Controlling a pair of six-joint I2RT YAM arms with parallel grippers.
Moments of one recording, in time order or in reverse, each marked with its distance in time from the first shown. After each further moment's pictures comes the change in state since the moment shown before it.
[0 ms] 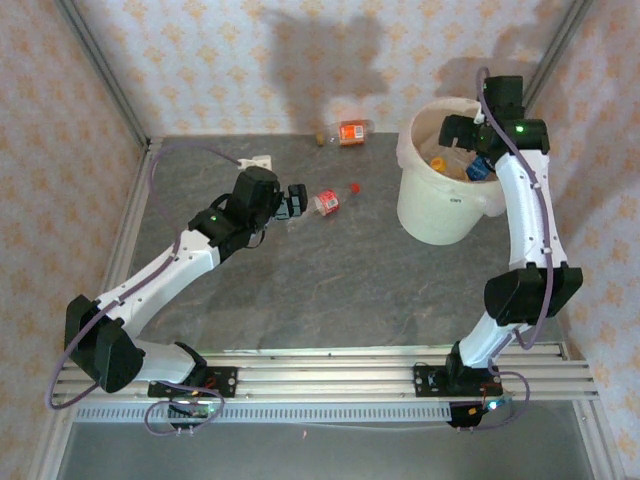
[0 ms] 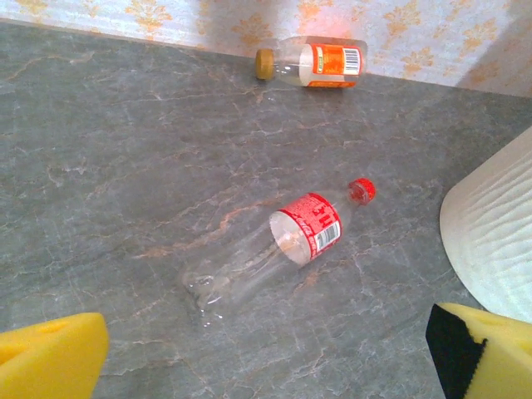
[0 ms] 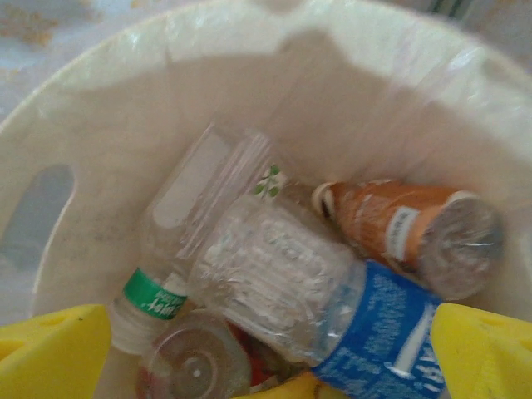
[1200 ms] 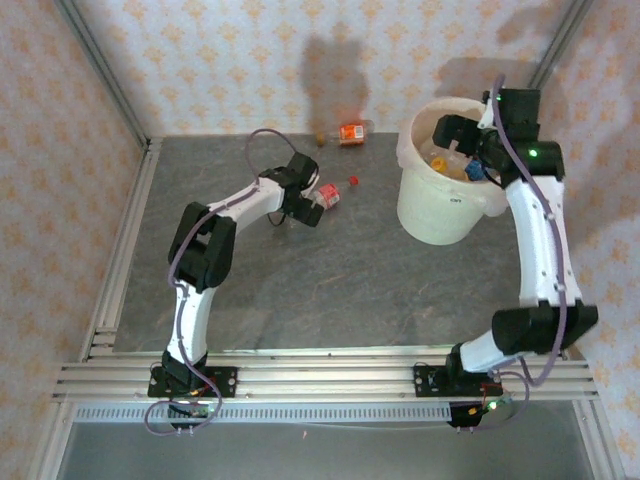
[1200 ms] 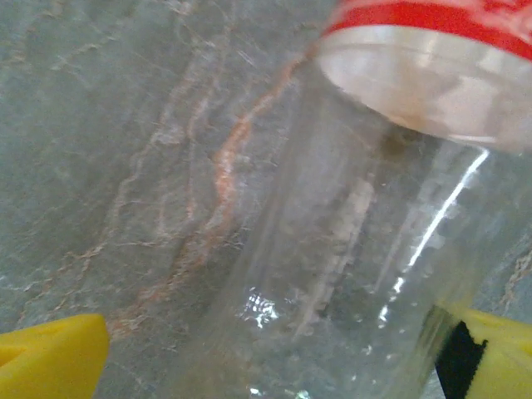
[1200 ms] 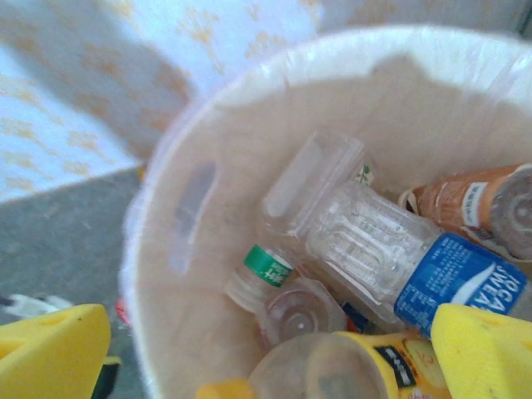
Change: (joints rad) left arm 0.106 0.821 0.523 -0.264 0.153 0.531; right arm 0.000 -0.255 -0.177 0.126 -0.174 0.089
